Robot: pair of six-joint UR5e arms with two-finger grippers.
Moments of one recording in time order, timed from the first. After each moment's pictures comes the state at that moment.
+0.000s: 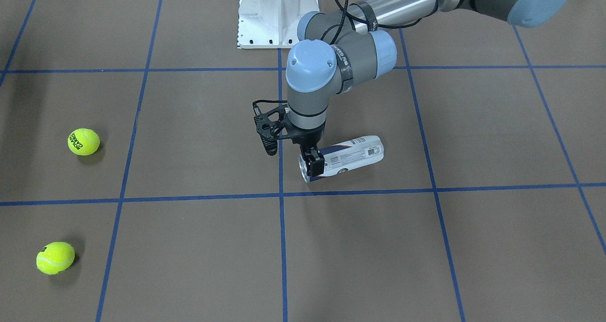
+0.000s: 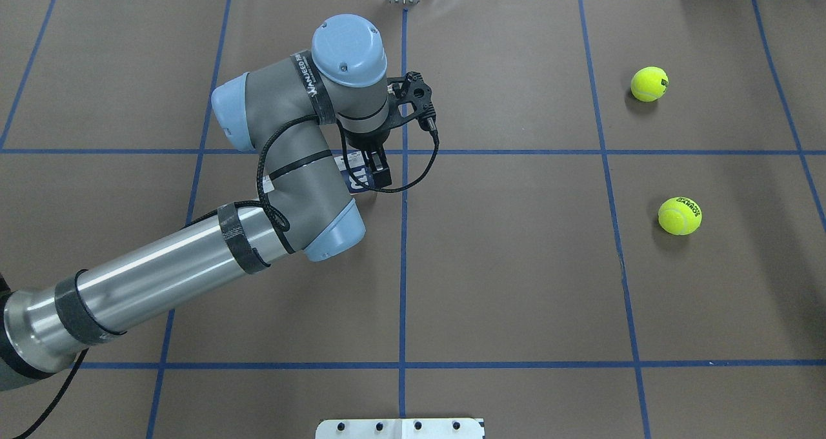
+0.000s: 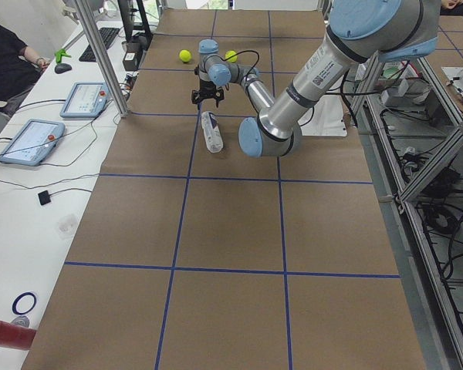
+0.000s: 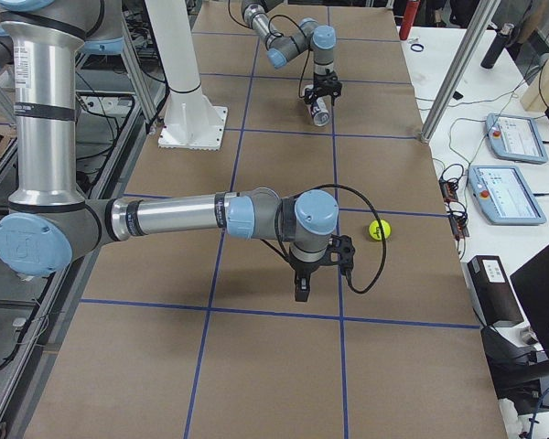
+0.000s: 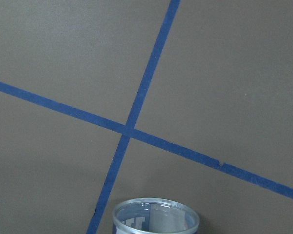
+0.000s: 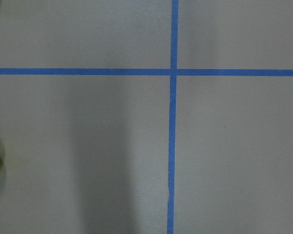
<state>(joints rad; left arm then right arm) -0.64 -2.50 -1.35 -1.61 -1.92 0.13 1.55 -1.63 1.77 -1.73 2.37 0.00</state>
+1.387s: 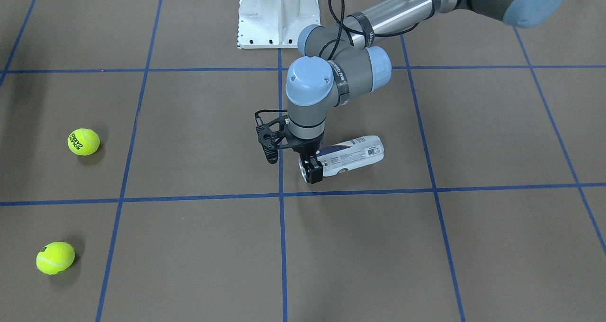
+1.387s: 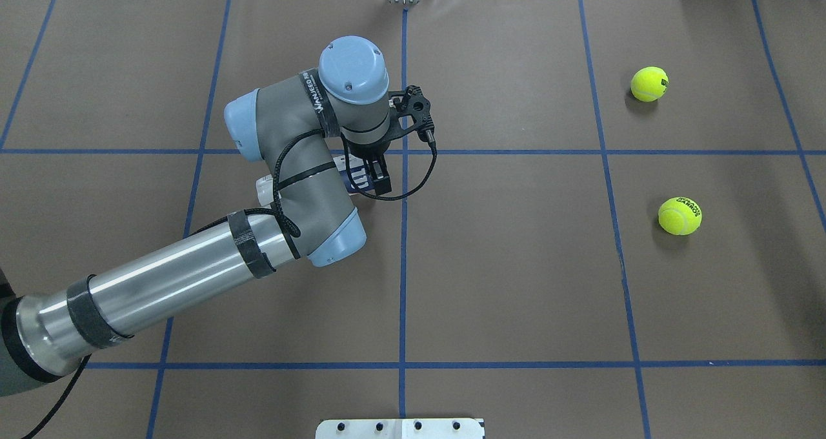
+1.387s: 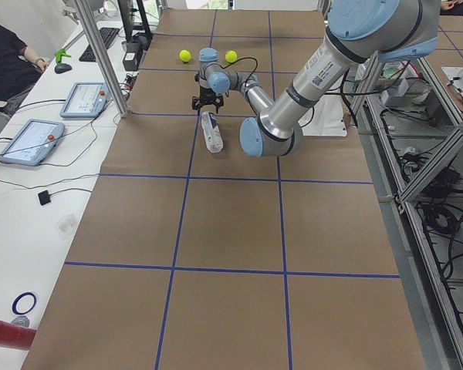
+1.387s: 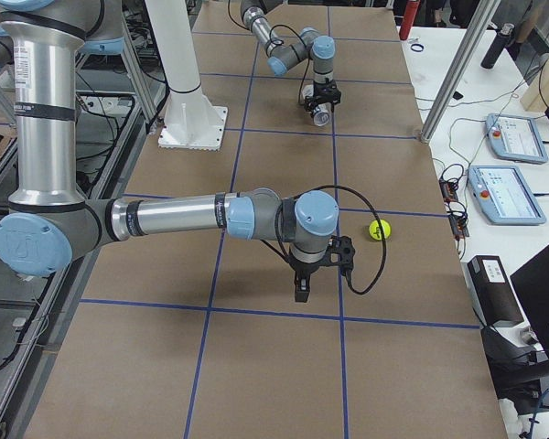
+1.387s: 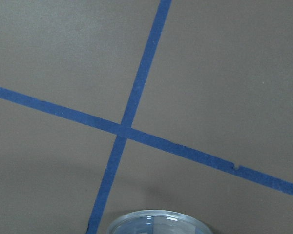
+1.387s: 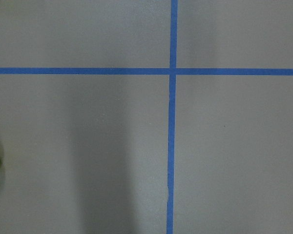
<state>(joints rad) -0.62 -2.50 -1.27 -1.69 -1.90 0.13 1.55 -1.63 1.77 -1.73 2.37 0.00</state>
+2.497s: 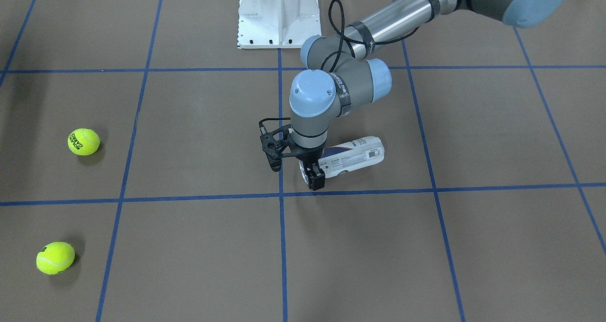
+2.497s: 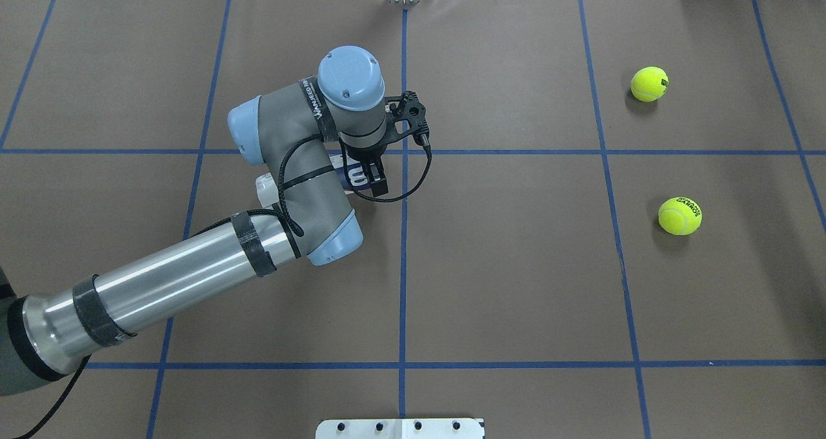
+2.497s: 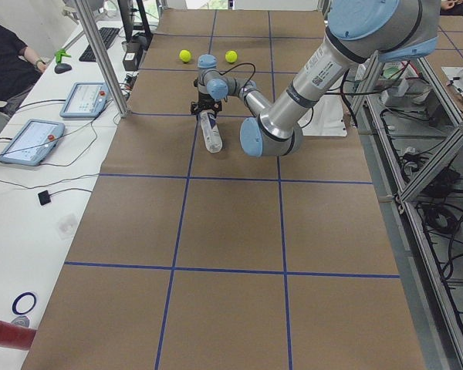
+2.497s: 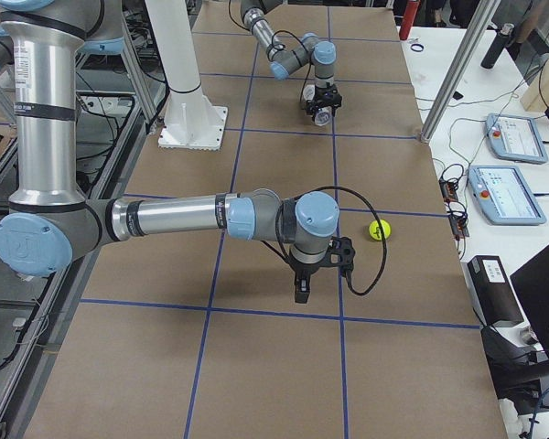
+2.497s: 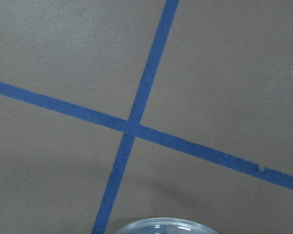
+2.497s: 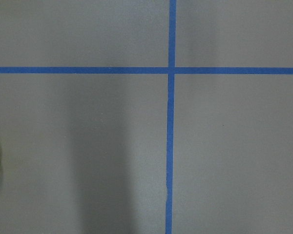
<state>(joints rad) -0.62 -2.50 -1.20 -1.76 -1.90 0.13 1.55 -1.63 1.76 -1.73 2.36 0.00</state>
